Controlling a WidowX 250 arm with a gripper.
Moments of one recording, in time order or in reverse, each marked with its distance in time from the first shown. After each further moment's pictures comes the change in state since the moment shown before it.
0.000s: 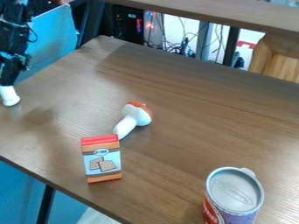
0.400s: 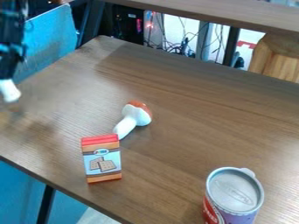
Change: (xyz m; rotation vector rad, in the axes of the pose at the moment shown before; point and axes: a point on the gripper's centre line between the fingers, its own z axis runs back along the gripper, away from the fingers) arm -0.020 -0.012 0.024 -0.025 -0.070 0.018
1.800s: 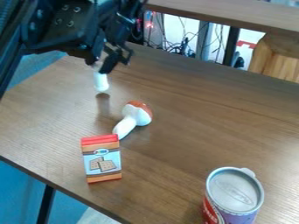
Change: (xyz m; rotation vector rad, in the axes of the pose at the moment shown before) arm 0.083 -0.180 0.048 0.284 -0.044 -0.149
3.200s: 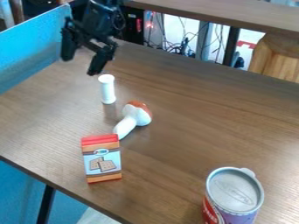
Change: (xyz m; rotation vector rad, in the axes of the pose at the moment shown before) arm -0.062 0.018 0.004 -0.084 -0.089 0.054
